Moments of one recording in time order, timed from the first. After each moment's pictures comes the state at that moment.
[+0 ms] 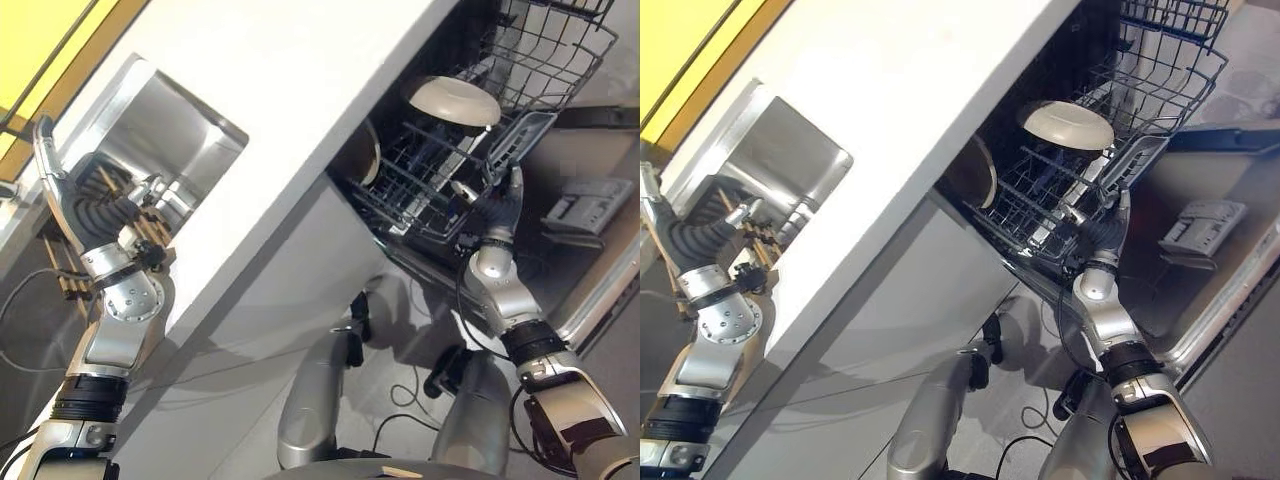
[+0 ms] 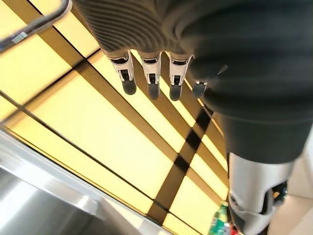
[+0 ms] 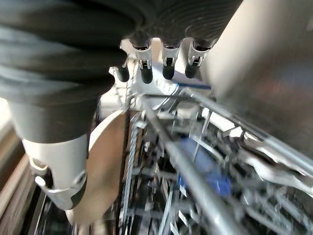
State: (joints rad) left arm -0.17 0.66 0.01 0.09 0.08 -0.28 0.85; right arm -0.54 -0.43 0.26 0.48 0.30 -0.14 -0.60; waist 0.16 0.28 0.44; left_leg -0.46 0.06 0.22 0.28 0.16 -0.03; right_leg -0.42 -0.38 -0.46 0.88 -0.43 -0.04
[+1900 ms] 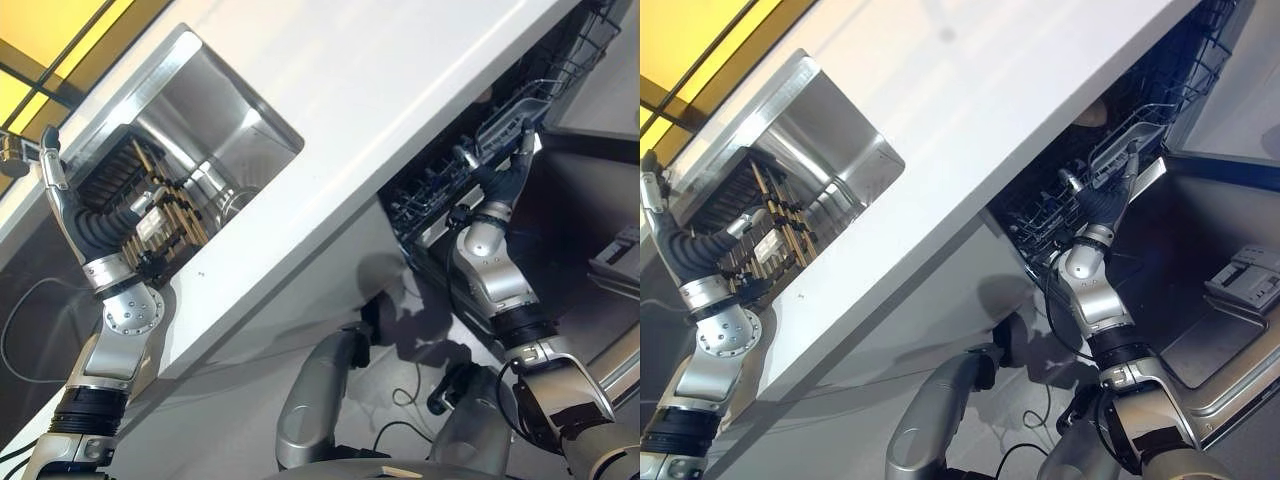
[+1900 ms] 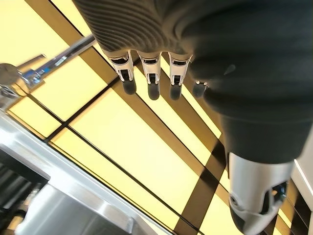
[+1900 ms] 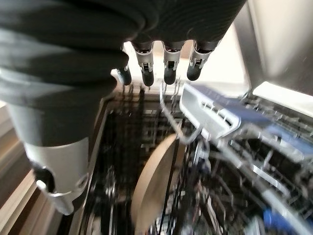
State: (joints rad) left arm -0.15 0.66 0.02 0.05 0.05 -0.34 0.85; right arm -0.60 -0.42 0.19 0.37 0.19 -0.08 -0.82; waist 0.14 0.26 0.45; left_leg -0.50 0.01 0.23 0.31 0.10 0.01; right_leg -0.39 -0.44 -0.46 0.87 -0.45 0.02
